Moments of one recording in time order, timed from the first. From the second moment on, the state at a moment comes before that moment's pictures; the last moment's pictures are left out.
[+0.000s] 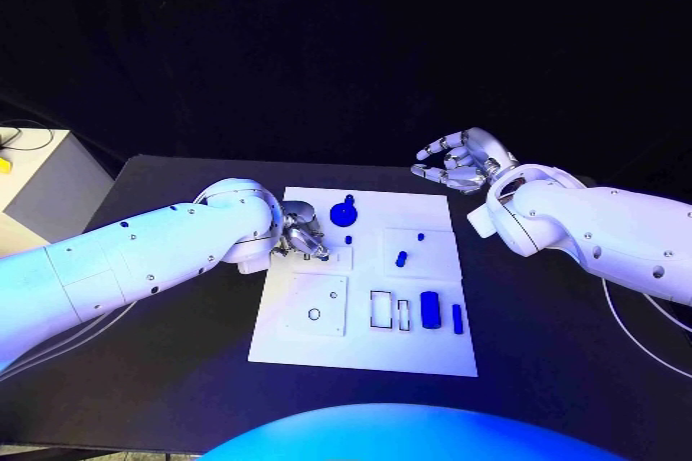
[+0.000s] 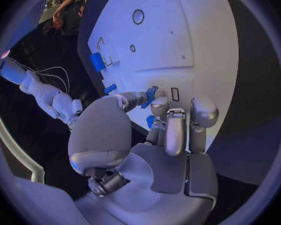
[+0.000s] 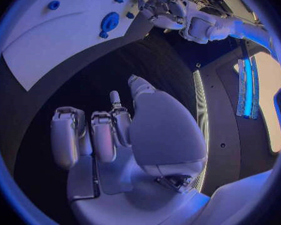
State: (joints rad) left arm 1.11 -0.68 0.07 1.39 -1.18 0.22 -0.50; left_hand 1.11 -0.18 0.75 0.20 0.34 0.82 0.08 0.73 0.93 1.23 0.00 1.17 0.95 1.47 -0.06 1.51 1.31 0.13 1.26 0.05 1.32 1.01; right arm 1.23 -0.75 -0.09 1.37 -0.77 -0.52 0.07; right_hand 1.38 -0.15 0.18 0.28 0.29 0.87 0.17 0.24 0.31 1.41 0.08 1.41 1.31 1.47 0.00 1.53 1.31 0.02 1.47 0.10 1.43 1.31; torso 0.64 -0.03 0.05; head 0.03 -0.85
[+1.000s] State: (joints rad) left arm 1.11 -0.65 0.07 1.38 -1.21 0.24 -0.50; left_hand 1.07 -0.18 0.75 0.19 0.36 0.84 0.07 0.73 0.94 1.28 -0.02 1.19 0.98 1.47 -0.07 1.53 1.31 0.11 1.28 0.04 1.34 1.04; right arm 1.22 -0.75 -0.09 1.37 -0.77 -0.52 0.07; right_hand 1.38 -0.15 0.18 0.29 0.29 0.87 0.17 0.24 0.31 1.41 0.08 1.41 1.31 1.47 0.00 1.53 1.31 0.02 1.47 0.10 1.43 1.31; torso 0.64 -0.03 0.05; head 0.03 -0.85
